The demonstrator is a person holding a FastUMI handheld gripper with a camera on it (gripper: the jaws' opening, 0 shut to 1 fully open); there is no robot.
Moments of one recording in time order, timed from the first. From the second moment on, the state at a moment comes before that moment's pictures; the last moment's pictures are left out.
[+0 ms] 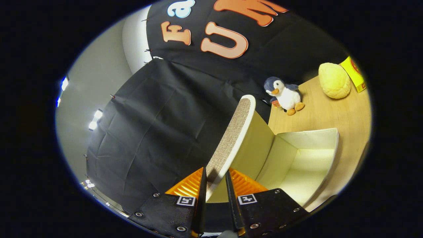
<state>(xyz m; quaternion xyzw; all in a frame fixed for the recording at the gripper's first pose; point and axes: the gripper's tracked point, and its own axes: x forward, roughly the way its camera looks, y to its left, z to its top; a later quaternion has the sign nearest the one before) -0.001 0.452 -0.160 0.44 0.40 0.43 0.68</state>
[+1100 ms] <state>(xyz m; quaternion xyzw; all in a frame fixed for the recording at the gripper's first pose) 0.002 0.441 -0.200 0.32 0.42 0.38 0.76</state>
